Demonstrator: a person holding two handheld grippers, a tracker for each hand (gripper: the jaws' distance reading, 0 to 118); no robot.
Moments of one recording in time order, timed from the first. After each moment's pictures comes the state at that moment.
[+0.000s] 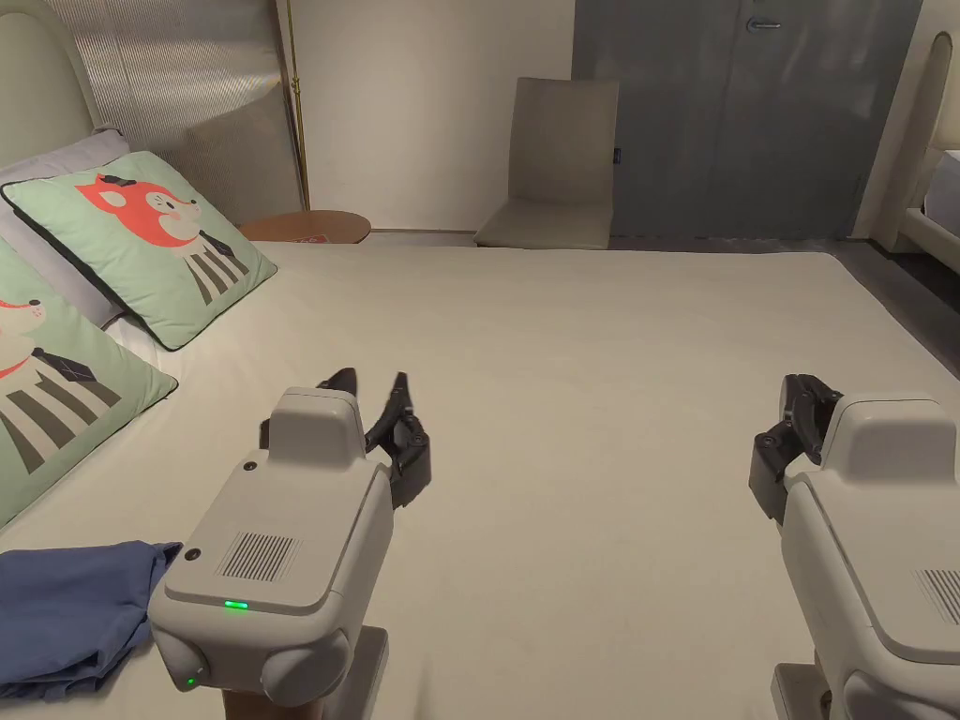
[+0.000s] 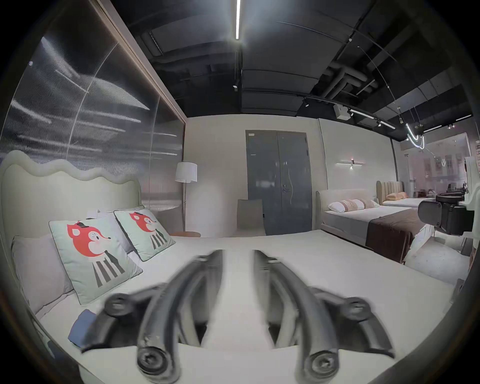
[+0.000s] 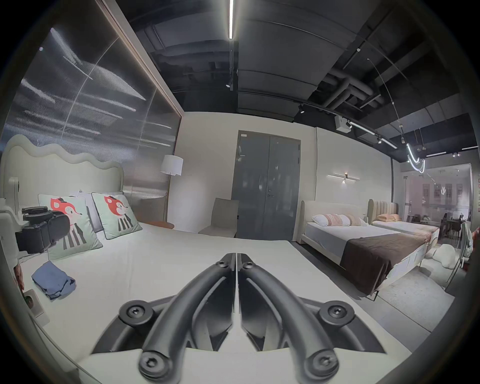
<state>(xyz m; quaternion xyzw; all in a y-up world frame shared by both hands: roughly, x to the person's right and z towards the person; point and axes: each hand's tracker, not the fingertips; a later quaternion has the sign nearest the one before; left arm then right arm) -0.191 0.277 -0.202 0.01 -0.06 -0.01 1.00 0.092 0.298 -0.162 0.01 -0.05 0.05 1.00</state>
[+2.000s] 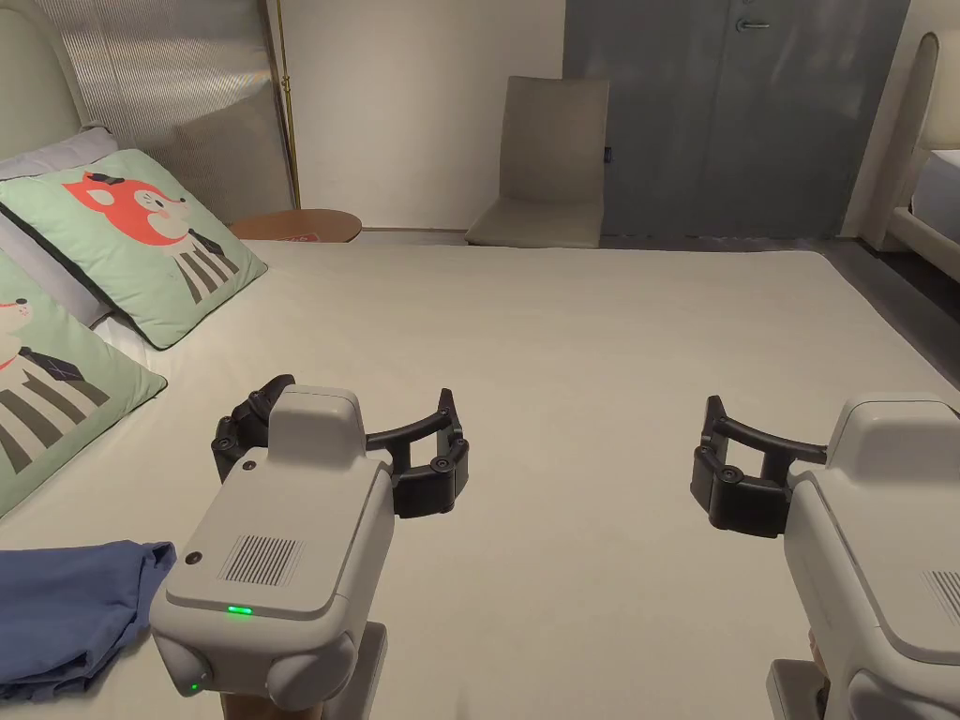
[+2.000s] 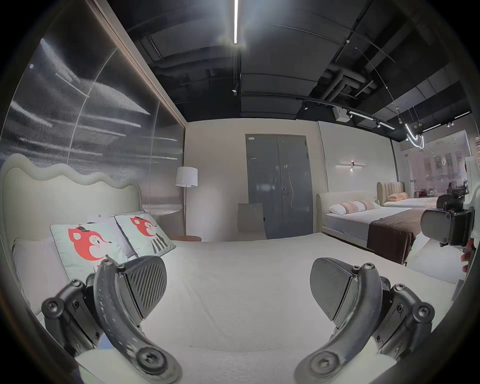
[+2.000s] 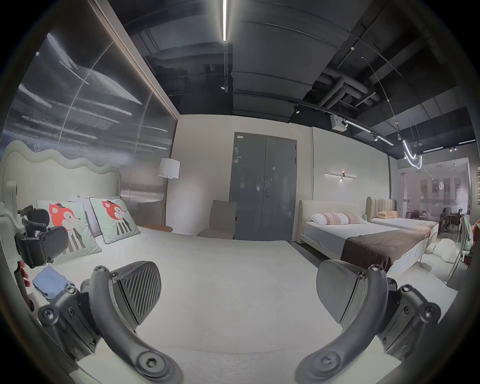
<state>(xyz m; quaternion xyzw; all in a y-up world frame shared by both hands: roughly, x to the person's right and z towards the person) -0.182 0.280 -0.196 0.02 -0.05 -0.01 1.00 0.099 0.294 -0.157 0.01 -0.05 0.03 1.00</state>
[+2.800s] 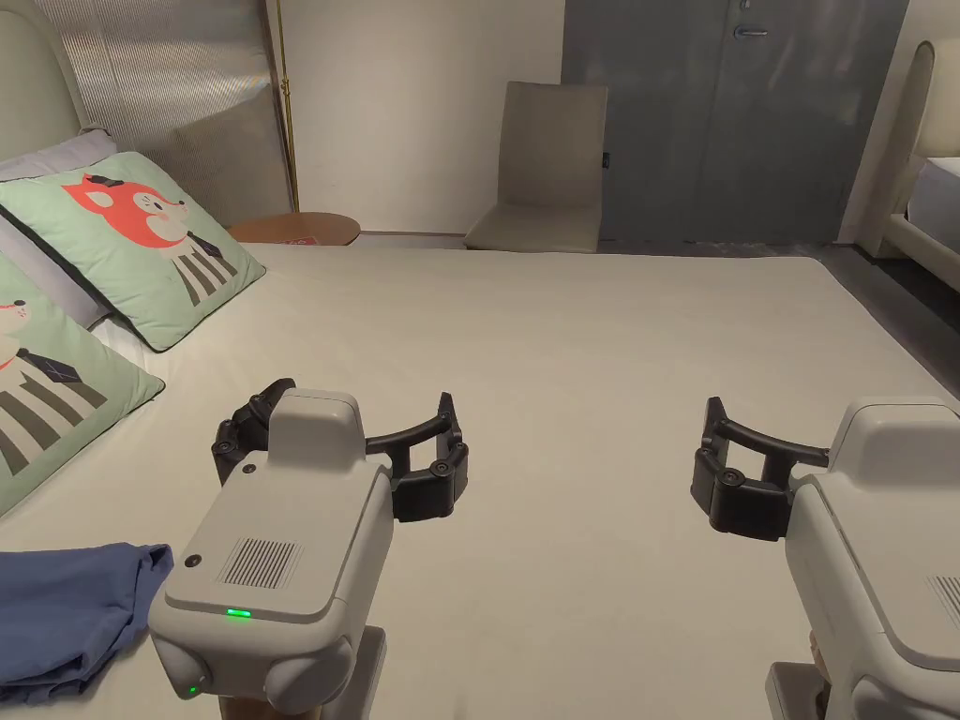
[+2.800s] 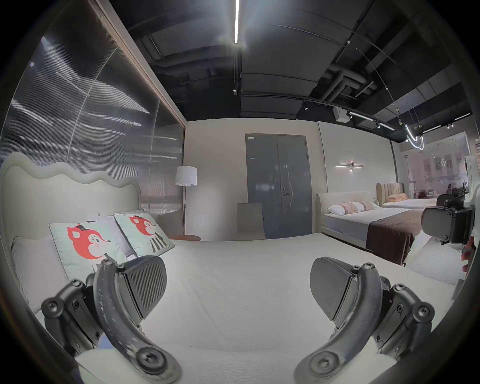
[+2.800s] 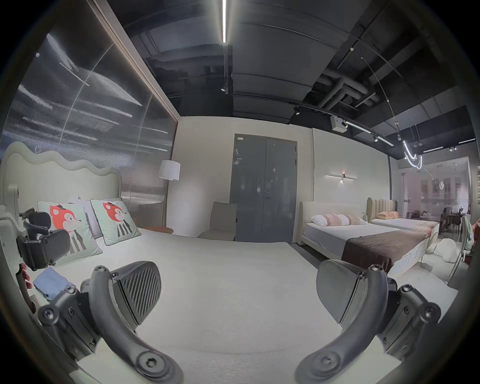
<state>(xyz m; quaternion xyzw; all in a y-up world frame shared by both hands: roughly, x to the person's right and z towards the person) -0.183 0.278 -0.197 0.02 -0.06 -0.01 1.00 0.099 0.300 -0.152 0.02 -0.05 0.03 1.00</state>
